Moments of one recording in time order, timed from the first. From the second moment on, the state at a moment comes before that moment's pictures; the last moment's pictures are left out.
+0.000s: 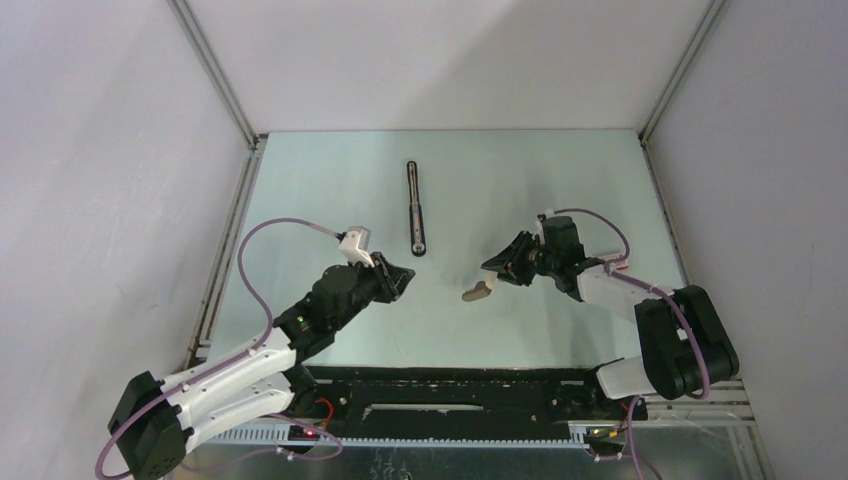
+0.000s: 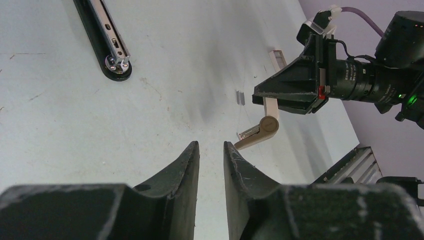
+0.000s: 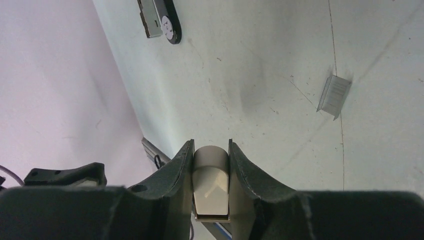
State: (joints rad) left arm -0.80 0.82 0.40 0.15 -0.16 -0.68; right arm 0.32 1.40 0.59 0.11 -0.50 1.02
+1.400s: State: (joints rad) left arm -0.80 0.79 0.39 0.15 -0.15 -0.68; right arm 0.28 0.99 0.31 0.31 -0.24 1.35
